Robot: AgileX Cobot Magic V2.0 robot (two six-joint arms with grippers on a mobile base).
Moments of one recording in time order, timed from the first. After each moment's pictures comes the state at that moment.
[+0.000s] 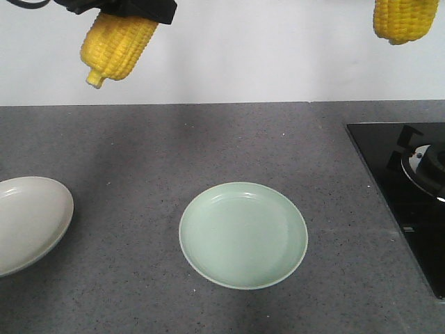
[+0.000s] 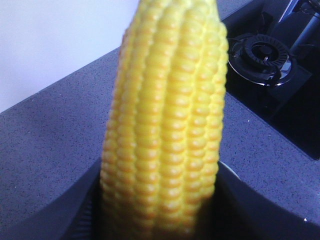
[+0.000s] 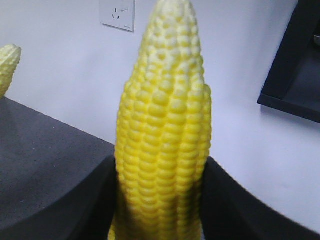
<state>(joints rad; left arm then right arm) -0.43 1.65 -2.15 -0.30 1.28 0.16 0.15 1.25 -1.73 0.39 0.86 -0.44</state>
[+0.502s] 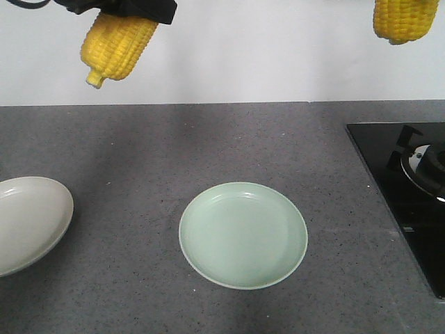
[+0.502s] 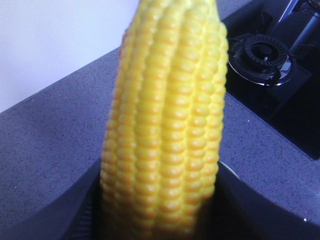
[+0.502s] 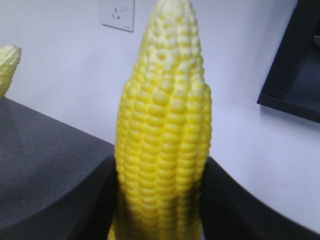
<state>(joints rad) -0.43 1.65 -2.15 -0.30 1.28 0.16 0.15 1.25 -1.73 0.39 0.86 -0.44</state>
